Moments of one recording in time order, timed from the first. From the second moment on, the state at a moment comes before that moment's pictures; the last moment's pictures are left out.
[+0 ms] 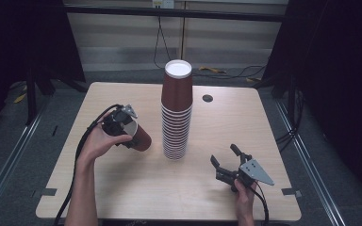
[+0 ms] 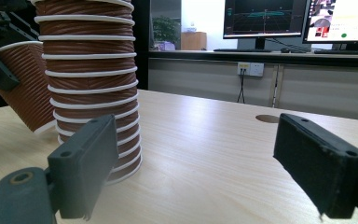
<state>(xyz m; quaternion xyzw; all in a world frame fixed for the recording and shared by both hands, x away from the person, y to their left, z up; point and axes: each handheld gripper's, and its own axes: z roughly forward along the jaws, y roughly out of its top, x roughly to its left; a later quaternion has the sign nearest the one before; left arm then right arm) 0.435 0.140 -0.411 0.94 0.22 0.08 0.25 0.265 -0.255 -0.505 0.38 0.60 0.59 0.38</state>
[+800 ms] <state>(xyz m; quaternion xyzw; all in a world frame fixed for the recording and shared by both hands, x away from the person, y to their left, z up) 0.455 0.123 -0.428 0.95 0.21 0.07 0.22 0.265 -0.255 -0.504 0.39 0.60 0.59 0.38</state>
